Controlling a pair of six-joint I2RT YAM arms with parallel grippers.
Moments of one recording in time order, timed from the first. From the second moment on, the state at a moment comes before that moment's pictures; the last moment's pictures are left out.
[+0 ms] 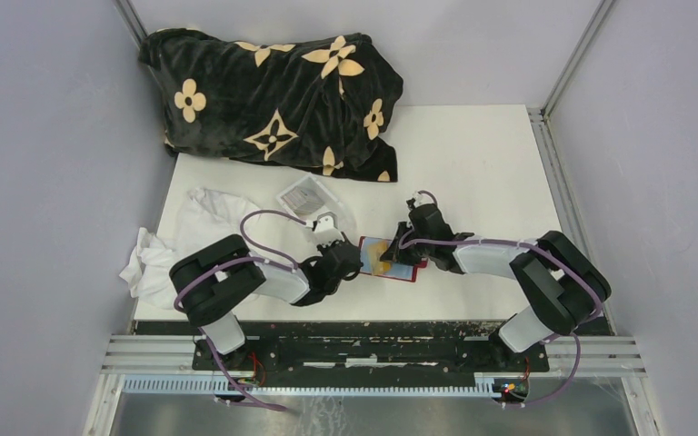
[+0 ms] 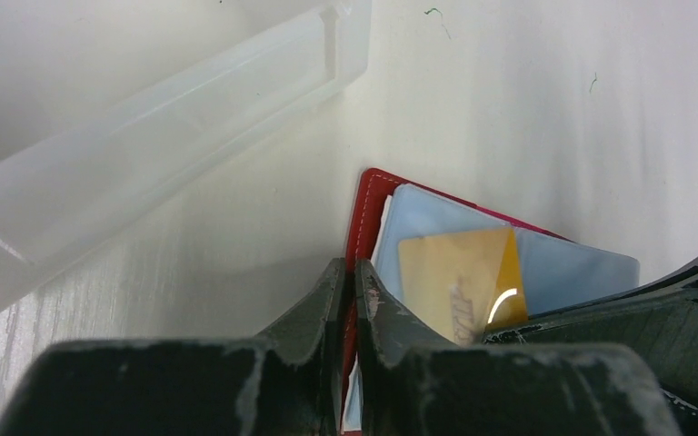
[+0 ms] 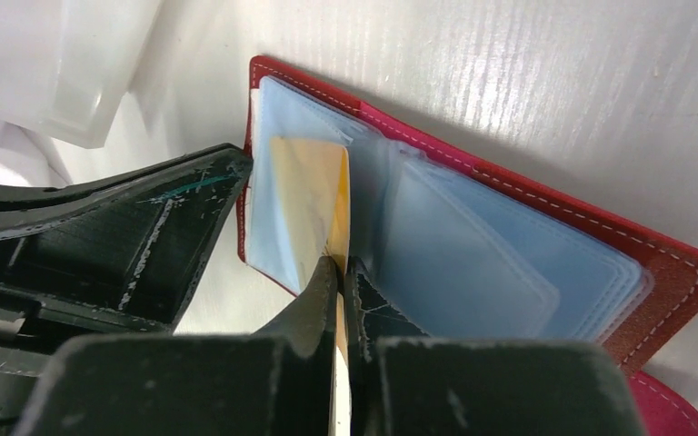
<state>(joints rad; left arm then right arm) -1.00 1.69 0.53 0.52 -0.59 -1.00 0.64 1.56 0.61 0.14 -0.19 0.81</state>
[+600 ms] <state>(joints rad) -1.08 1.71 0.53 0.52 -0.70 -1.02 0.63 1.52 0.53 0.22 -0.20 0.93</state>
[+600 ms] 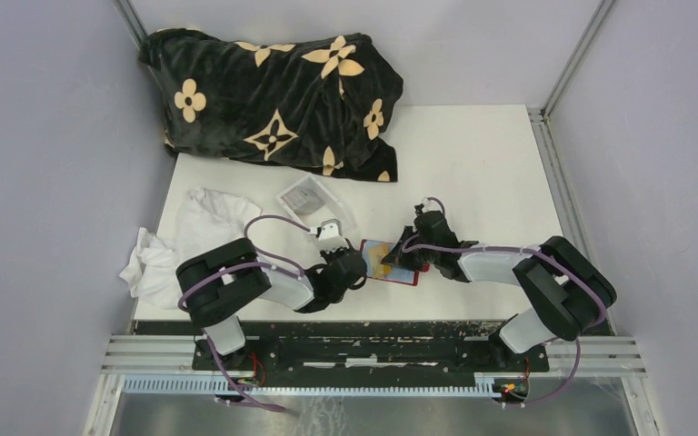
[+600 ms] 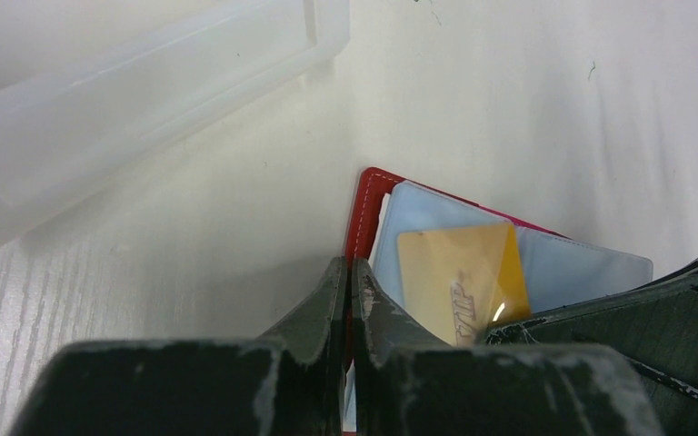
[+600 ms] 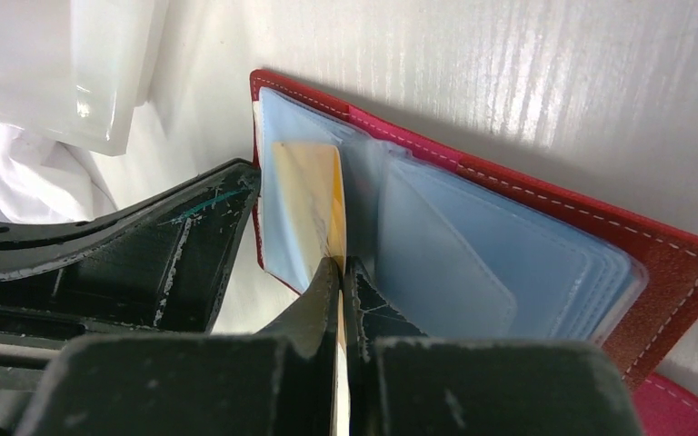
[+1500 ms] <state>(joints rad) -1.14 1.75 0.55 0.55 -0.76 -1.07 0.65 1.45 0.38 0.37 -0.08 1.14</state>
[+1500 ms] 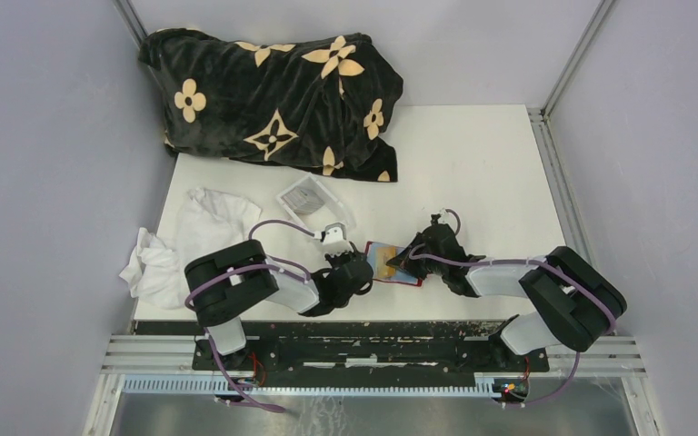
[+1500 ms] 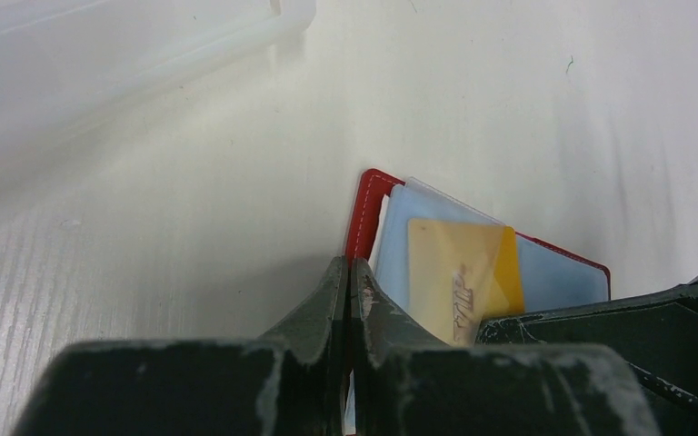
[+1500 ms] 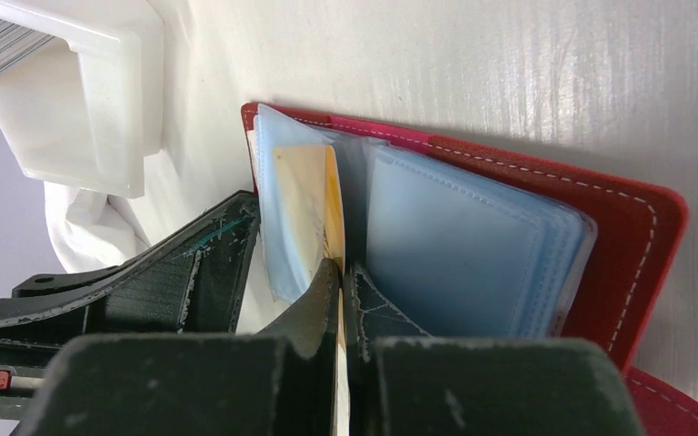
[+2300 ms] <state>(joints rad) -1.18 1.77 0.55 0.57 -0.76 -1.10 0.65 1.36 0.38 0.29 0.05 1.10</state>
